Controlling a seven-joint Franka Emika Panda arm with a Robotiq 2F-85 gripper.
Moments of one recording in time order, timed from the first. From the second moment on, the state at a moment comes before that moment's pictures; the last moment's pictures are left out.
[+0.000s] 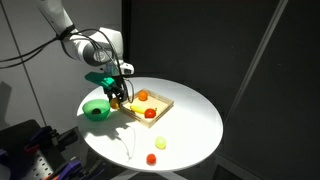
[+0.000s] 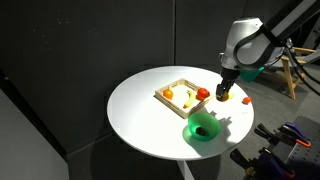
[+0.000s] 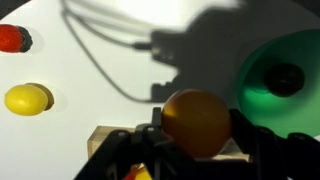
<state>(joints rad) -0.01 0.11 -0.01 -2.54 -0.03 2.66 -0.08</state>
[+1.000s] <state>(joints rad) 0.06 0.11 0.08 -2.49 -0.04 2.56 -0.13</state>
